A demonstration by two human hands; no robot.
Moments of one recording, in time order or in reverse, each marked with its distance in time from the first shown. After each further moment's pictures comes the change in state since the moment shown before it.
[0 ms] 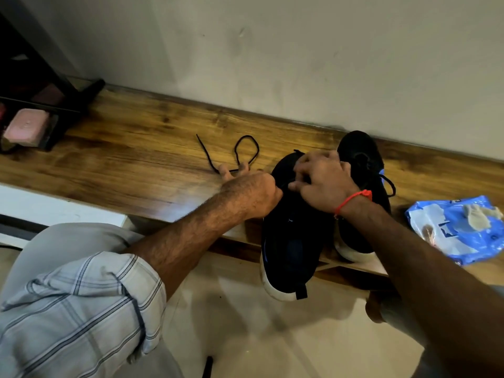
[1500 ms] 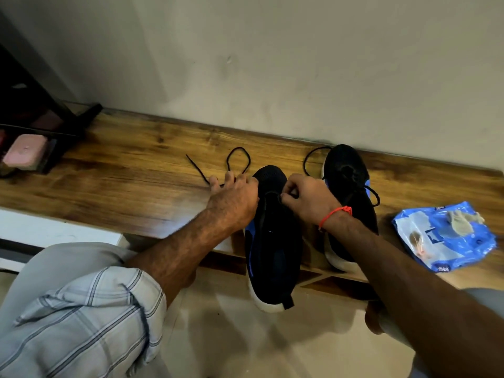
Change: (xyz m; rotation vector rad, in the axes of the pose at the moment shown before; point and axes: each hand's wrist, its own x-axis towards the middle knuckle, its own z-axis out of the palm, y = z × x) left_hand 0.020 -0.013 0.018 0.101 0.280 0.009; right_hand 0.005 0.015 0.024 0.312 0.077 0.012
